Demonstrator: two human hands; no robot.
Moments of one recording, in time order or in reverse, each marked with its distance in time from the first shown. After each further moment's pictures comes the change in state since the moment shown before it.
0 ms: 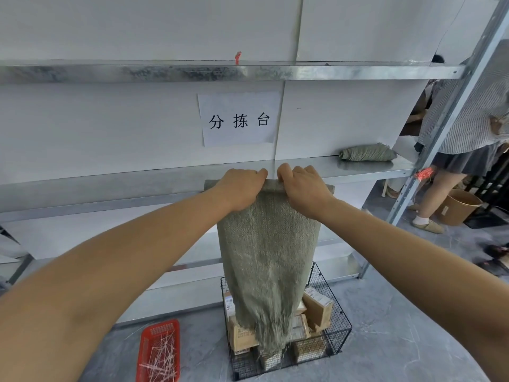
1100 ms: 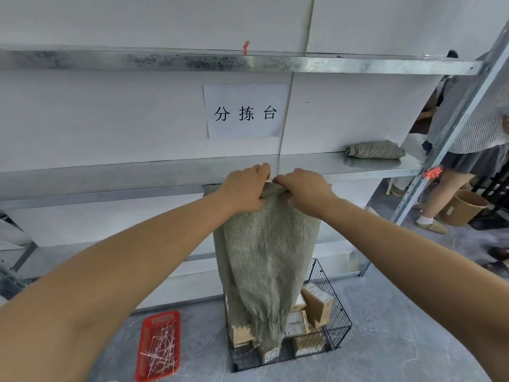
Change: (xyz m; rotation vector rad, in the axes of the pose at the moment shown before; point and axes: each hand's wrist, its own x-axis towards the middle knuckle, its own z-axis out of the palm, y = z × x) left_hand -0.007 -0.002 0.015 -0.204 -0.005 -0.031; right_hand 0.007 -0.004 0.005 0.080 -0.128 -0.033
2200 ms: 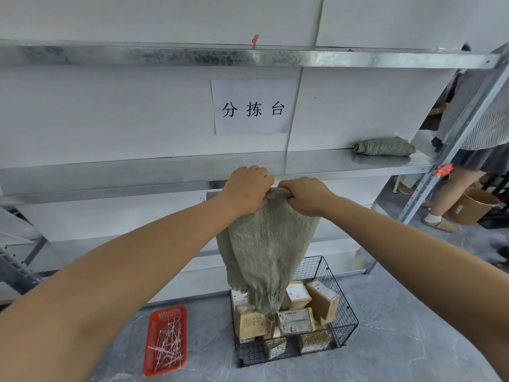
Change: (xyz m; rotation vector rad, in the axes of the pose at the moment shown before) left_hand -0.009 -0.012 0.007 0.246 0.073 0.077; right_hand 0.011 -0.016 0.009 0.173 -0.196 0.082
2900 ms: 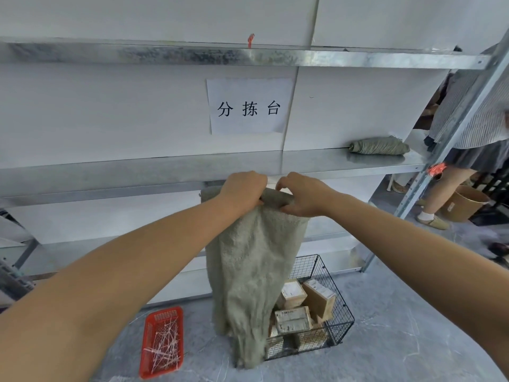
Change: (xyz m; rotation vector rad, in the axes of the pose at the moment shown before) left_hand 0.006 0.003 0.003 -0.059 -0.111 -0.115; right_hand -0.002 0.010 -0.001 -0.007 -0.025 -0.044
